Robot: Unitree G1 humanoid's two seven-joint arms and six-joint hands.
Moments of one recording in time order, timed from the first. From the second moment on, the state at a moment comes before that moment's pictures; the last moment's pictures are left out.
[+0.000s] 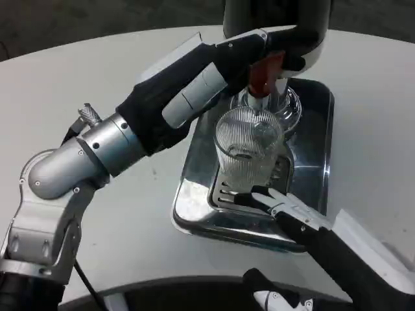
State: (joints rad) left arm -0.74 0.36 -0.02 0.15 -0.26 -0.14 -0.75; right arm 0.31 -0.35 0.11 -1.00 -0.48 0.21 0.45
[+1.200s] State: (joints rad) left arm -0.76 0.42 -0.08 0.21 -0.14 -0.34 -0.73; right arm 0.32 -0.34 0.12 -1.00 -0.48 0.22 0.44
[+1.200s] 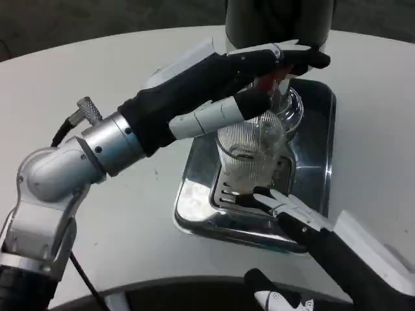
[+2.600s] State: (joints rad) left arm -0.76 0.49 -0.12 0.19 -0.04 -0.43 -0.68; right arm 0.29 -0.30 0.06 -0.89 -0.47 0.22 0.36
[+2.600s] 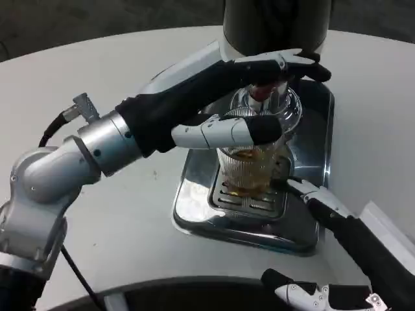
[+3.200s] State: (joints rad) left arm -0.76 0.49 -0.12 0.19 -0.03 -0.44 -0.66; right arm 0.21 -0.18 0.05 -0.71 -0.39 0.19 0.20
